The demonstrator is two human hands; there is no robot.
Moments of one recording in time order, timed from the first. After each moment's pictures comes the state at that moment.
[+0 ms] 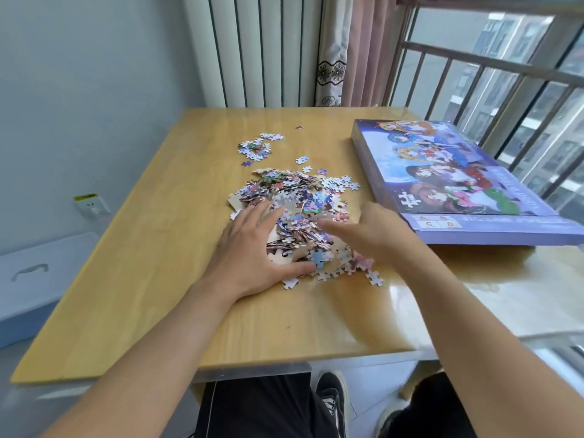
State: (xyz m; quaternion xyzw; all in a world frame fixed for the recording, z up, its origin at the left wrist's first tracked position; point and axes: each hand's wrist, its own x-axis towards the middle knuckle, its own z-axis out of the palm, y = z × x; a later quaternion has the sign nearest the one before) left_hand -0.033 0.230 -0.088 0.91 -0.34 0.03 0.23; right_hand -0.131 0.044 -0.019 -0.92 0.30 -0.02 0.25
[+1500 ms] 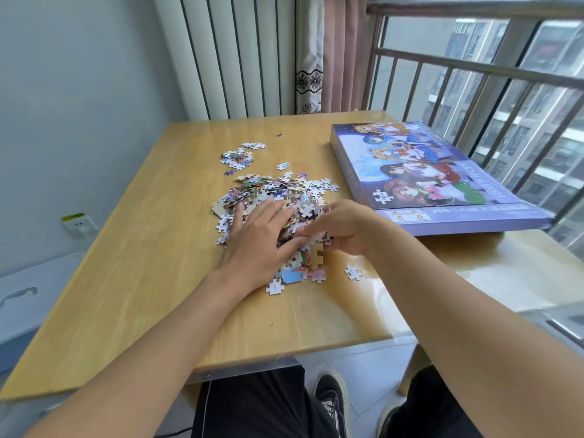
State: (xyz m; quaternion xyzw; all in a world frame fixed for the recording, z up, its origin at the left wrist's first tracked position) left_hand -0.035 0.191 -0.081 0.89 -0.42 0.09 0.18; right_hand -0.106 0.031 -0.029 -0.70 0.32 0.05 0.64
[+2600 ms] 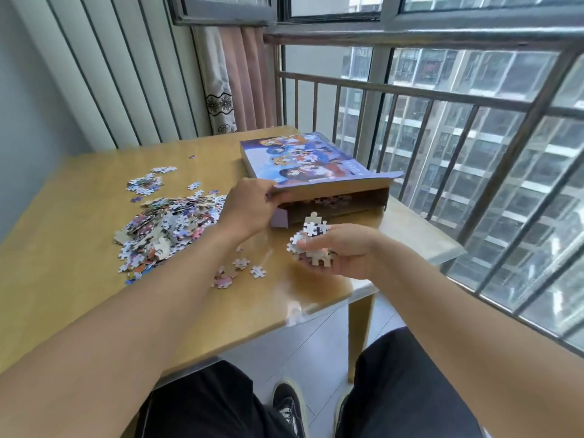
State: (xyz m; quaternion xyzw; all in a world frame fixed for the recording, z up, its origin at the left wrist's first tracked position) left_hand -0.064 0.038 -0.033 0.82 -0.48 0.07 0.31; right_hand -0.256 -0.040 -0.023 -0.53 0.32 0.00 0.79
